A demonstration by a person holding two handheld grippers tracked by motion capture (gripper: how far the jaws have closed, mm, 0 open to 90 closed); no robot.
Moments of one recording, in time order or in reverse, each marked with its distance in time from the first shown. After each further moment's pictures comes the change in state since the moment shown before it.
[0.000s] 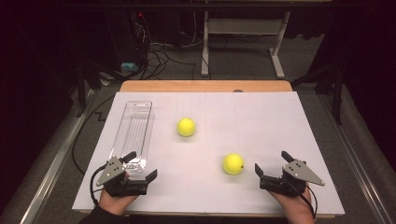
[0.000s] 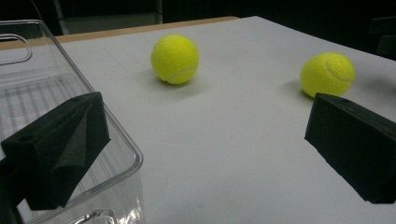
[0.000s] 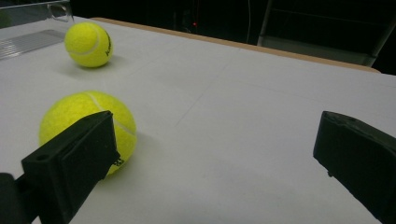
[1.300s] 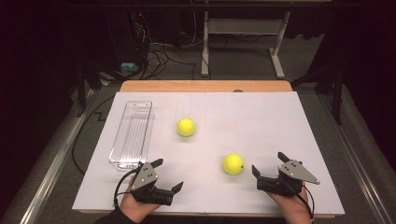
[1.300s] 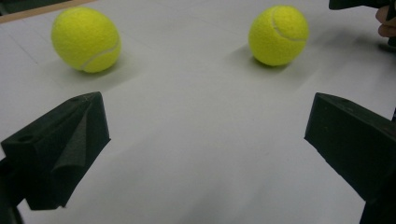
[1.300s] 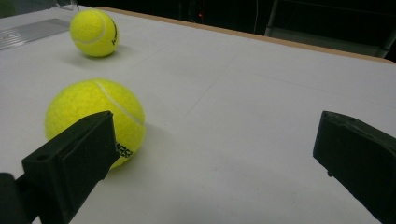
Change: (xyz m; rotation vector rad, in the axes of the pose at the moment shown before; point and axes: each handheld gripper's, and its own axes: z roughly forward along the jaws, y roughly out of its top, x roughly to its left) left arm -0.056 0.005 0.042 0.150 -0.102 0.120; right arm 0.005 -0.003 0.006 0.033 0.021 -0.003
